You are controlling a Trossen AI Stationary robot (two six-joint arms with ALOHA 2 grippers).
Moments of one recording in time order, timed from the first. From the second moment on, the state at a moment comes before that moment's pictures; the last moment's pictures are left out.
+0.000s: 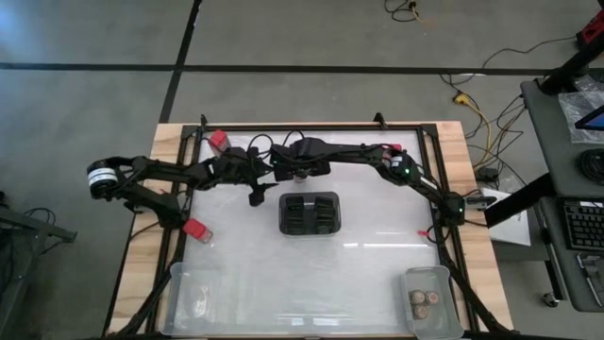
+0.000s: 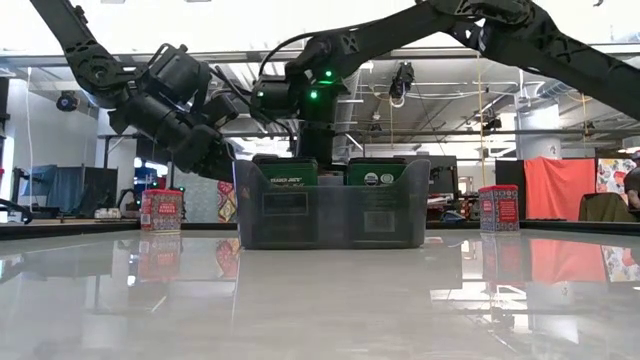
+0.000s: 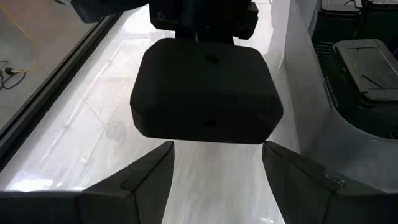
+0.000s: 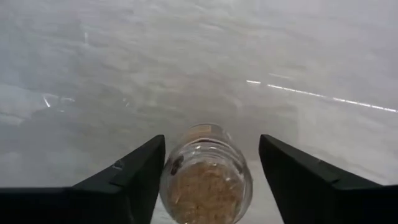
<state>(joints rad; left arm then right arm) 0.43 1.37 0.44 0.41 0.17 0.26 -0.25 2.47 2.20 -1.11 0.19 1.13</state>
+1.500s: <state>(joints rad) 0.45 1.37 0.28 0.65 0.20 0.20 0.35 1.92 2.07 -1.57 0.31 1.12</state>
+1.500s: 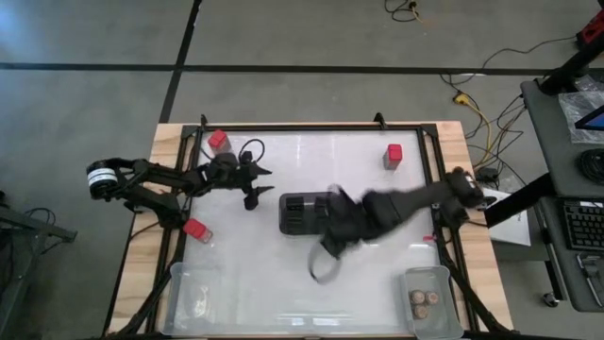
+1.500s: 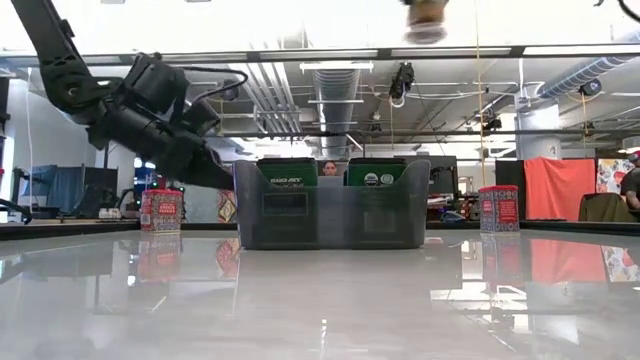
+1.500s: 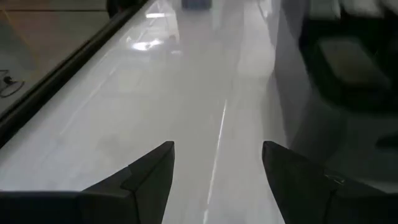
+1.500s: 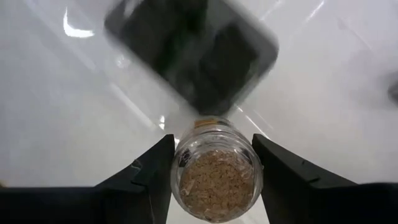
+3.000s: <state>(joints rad) 0.46 1.37 0.33 0.75 0.21 -0.17 1.05 1.66 1.29 -1.14 -0.25 1.94</state>
